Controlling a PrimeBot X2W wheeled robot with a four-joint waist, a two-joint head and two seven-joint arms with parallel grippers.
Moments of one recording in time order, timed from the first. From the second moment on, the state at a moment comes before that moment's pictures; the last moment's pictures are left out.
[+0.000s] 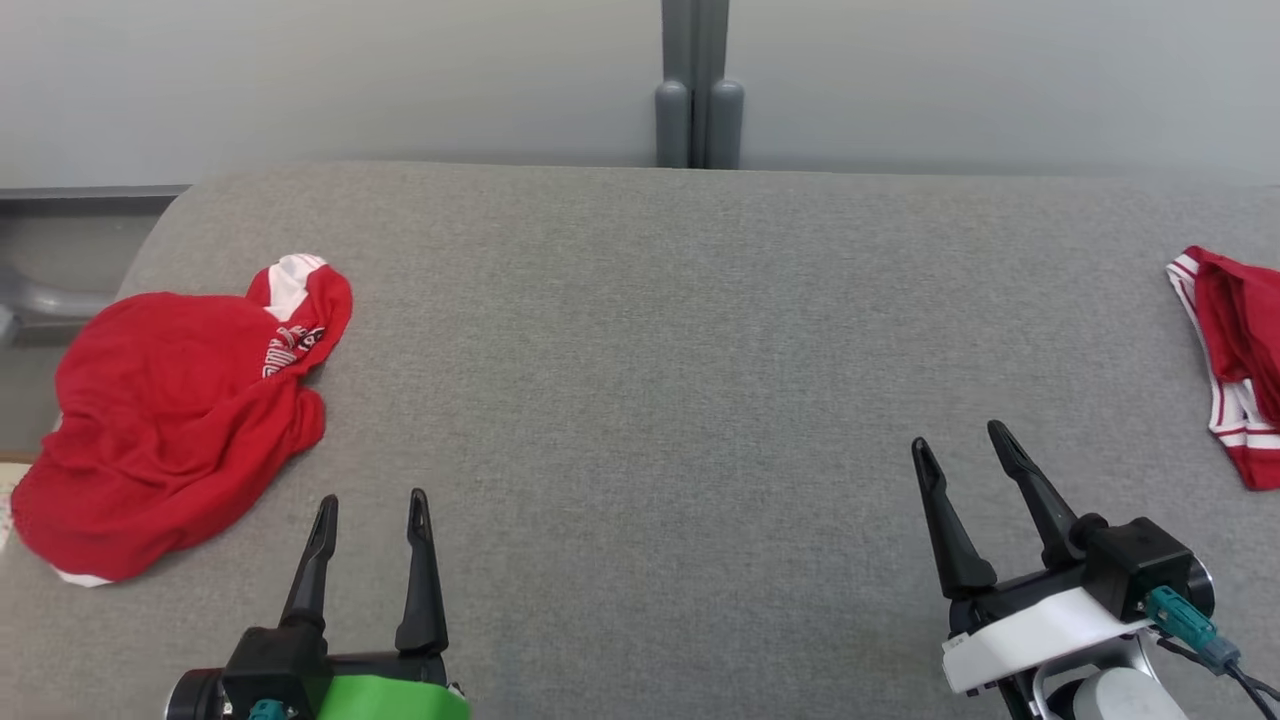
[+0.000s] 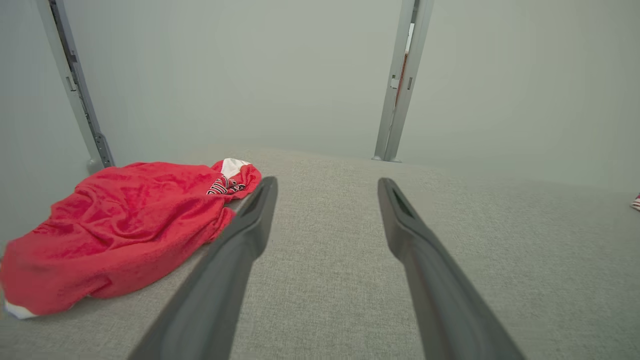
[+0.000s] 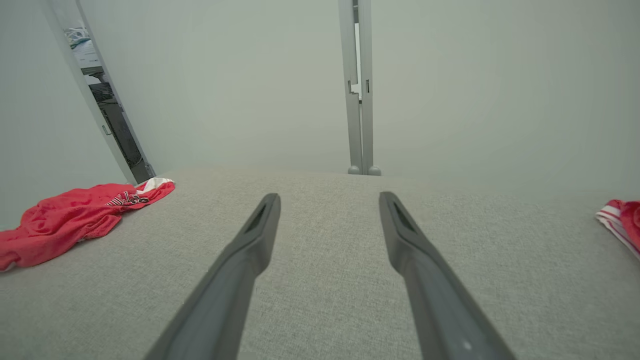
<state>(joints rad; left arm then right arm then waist) 0.09 0.05 -0.16 0.03 -0.21 0.06 -0.26 0.00 -0.16 0.17 0.06 0.24 0.13 -0.26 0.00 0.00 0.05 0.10</state>
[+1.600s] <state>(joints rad) -0.11 0.05 -0.14 0.03 -0.31 0.04 -0.26 -0.04 -0.25 0.20 0.05 0.24 0.13 -0.26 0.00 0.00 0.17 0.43</state>
